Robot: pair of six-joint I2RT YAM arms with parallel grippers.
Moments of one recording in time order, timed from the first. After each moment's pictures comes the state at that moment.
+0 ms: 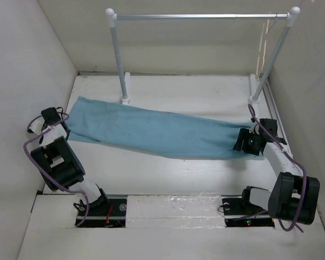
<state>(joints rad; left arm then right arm) 0.53 1.63 1.00 -0.39 -0.39 -0.77 -0.18 1.18 0.63 -0.47 -0.20 0.09</state>
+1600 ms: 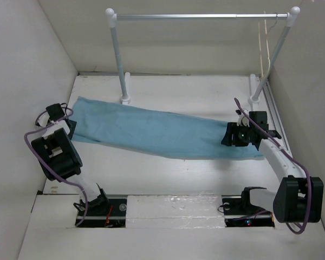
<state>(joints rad) 0.49 1.72 1.02 -0.23 -0.19 -0.86 -0.02 1.17 0.74 -0.52 -0.38 0.06</state>
